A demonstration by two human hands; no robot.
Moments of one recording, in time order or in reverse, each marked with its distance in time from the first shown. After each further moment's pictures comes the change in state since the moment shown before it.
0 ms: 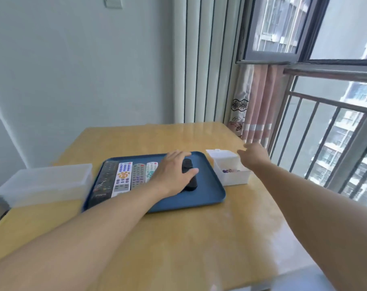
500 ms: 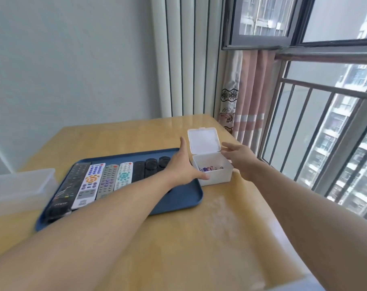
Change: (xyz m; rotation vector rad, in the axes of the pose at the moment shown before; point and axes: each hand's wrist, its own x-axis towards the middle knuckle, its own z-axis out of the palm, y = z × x) left_hand 0.068 0.054 0.068 -0.316 -0.234 -0.251; right_hand 0.031 0.049 0.011 0.744 -0.309 0.079
